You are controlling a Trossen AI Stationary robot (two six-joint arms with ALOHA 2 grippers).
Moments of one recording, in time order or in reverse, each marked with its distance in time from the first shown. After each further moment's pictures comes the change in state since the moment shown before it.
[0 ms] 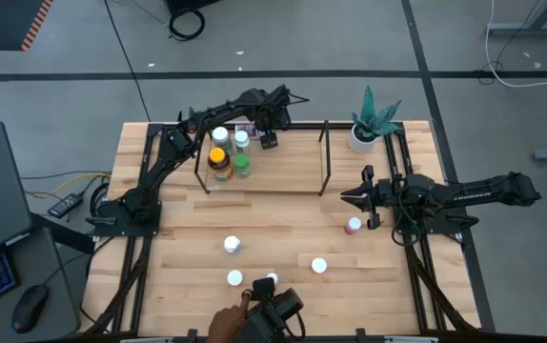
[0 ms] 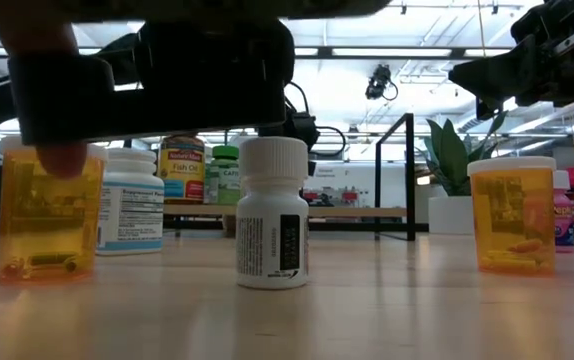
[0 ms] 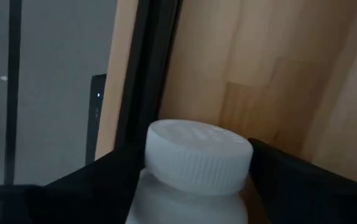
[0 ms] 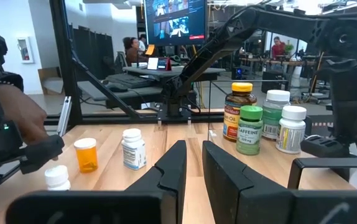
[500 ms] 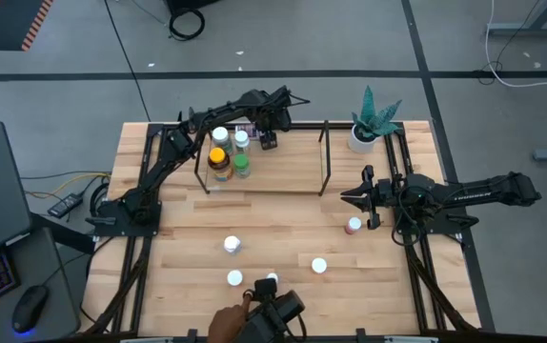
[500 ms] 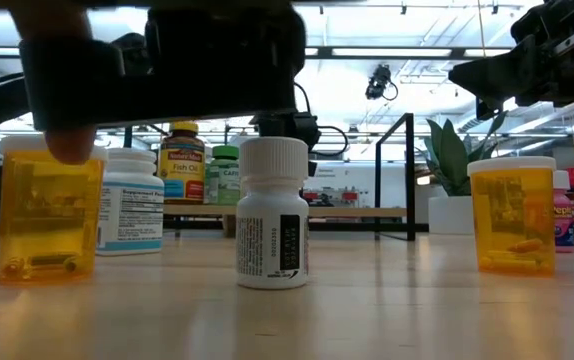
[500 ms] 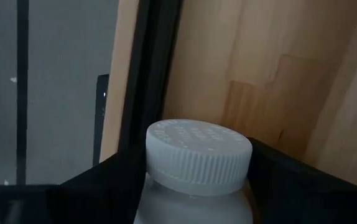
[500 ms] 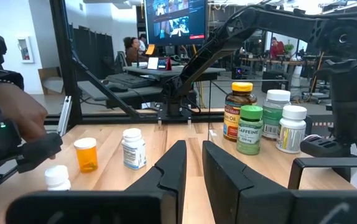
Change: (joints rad) left arm -0.007 0.001 0.000 0.001 -0.028 0.023; right arm 0.000 0.000 0.000 0.000 0.000 0.000
